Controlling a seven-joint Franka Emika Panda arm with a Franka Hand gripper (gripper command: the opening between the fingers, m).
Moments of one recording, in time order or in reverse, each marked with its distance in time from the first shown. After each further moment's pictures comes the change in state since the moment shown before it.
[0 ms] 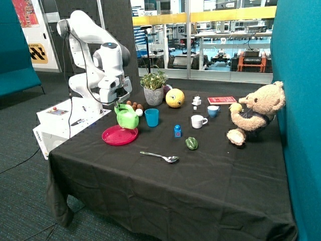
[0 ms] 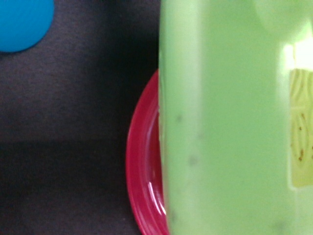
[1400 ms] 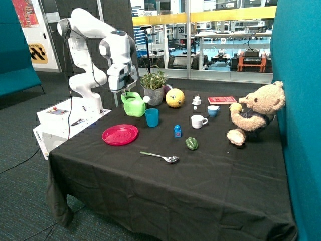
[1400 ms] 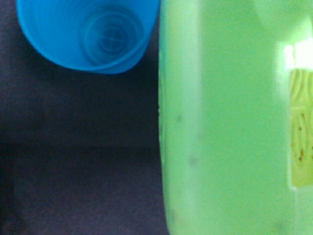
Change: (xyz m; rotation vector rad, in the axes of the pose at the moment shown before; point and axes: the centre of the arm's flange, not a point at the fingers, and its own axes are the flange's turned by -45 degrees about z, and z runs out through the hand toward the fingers) arm 0.015 -0.051 -0.044 0.002 -0.002 -0.054
